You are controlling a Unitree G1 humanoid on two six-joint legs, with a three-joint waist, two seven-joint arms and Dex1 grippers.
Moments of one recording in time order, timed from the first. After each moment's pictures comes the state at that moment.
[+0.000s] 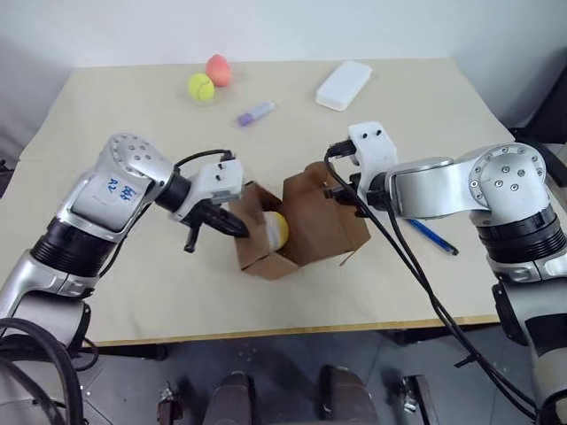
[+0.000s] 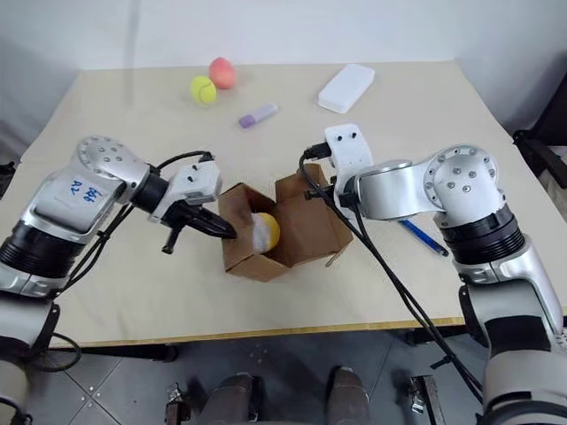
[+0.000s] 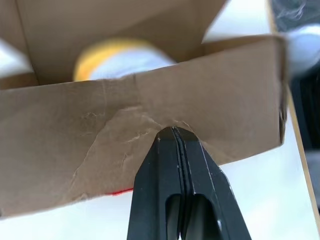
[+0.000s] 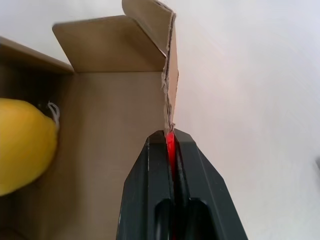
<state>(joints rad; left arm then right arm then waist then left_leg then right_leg) -0.94 0.91 -0.46 0.06 -0.14 0.63 -1.39 -1.12 -0.72 0.35 -0.01 1.93 1.23 -0.99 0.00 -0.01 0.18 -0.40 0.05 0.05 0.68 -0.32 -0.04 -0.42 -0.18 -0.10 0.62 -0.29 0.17</state>
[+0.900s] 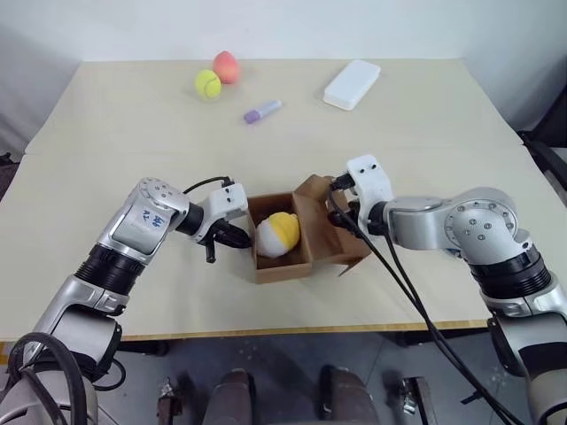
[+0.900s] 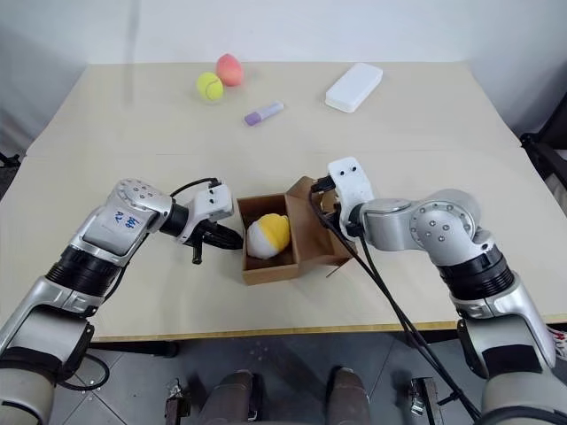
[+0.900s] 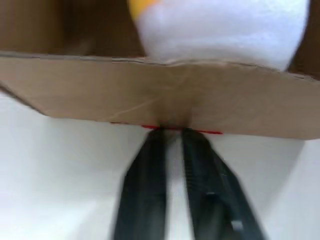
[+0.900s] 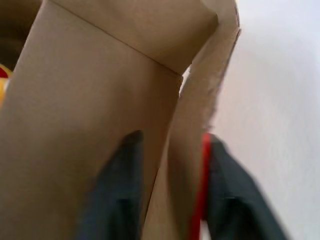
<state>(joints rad) -0.85 0.70 -0.37 0.21 -0.05 0.63 -1.16 -0.88 -0.71 0.29 -0.14 1.26 1.18 -0.35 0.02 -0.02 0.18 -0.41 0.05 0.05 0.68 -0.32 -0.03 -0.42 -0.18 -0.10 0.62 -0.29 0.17</state>
